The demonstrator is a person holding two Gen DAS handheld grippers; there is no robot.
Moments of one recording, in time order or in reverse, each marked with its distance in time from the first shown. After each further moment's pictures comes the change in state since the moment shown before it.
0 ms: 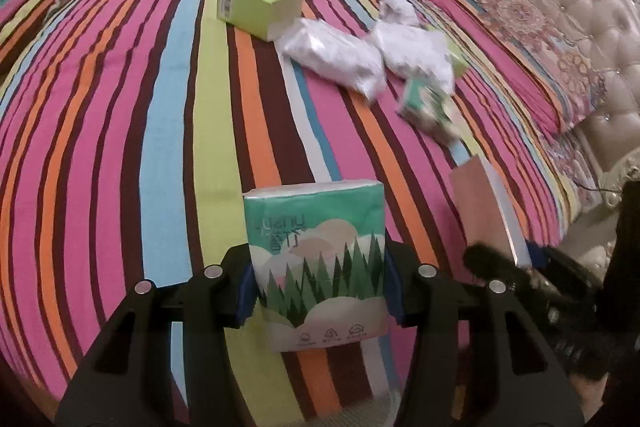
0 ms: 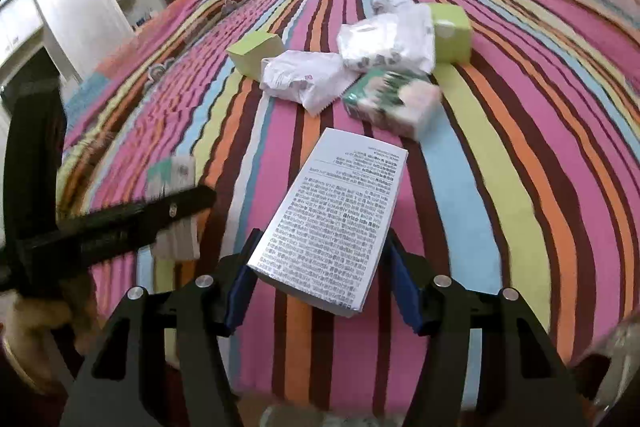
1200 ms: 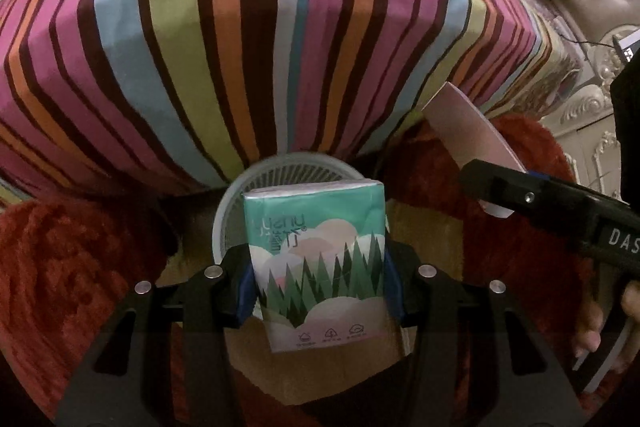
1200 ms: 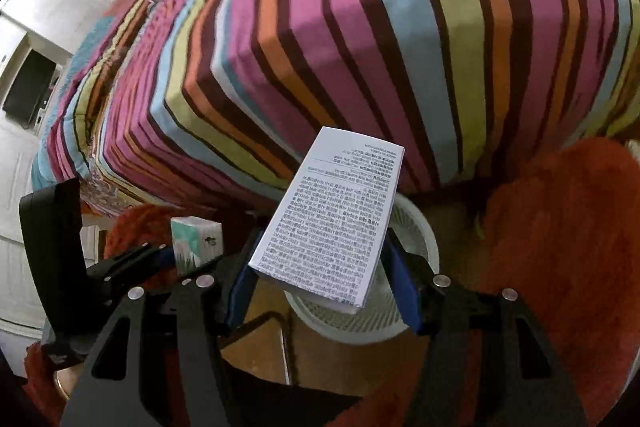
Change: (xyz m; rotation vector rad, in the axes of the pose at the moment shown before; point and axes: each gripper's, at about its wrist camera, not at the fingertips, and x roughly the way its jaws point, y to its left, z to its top) left arm -0.023 -0.050 -0.236 0.059 0.314 0.013; right arm -0.053 -0.027 -0.172 0.164 0.341 0.052
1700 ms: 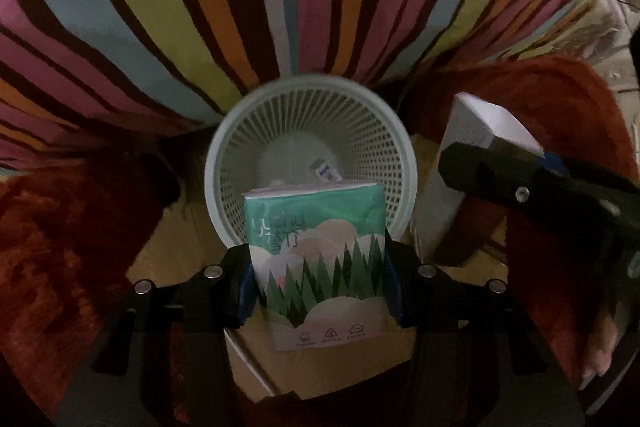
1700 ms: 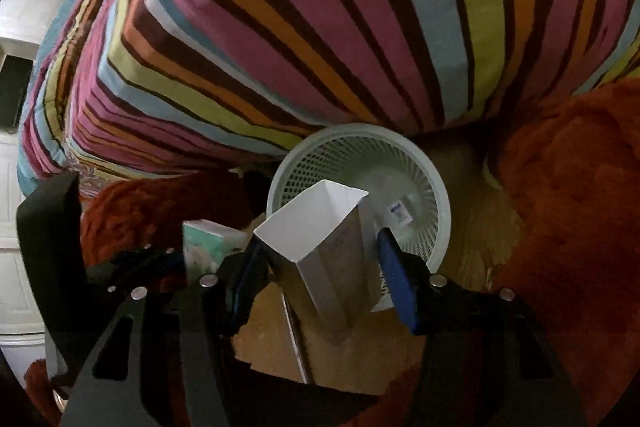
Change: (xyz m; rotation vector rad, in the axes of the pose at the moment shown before) left arm 0.074 -0.006 -0.001 -0.011 0.280 0.068; right arm 0.048 -0.015 0.002 0.063 0.208 -0.023
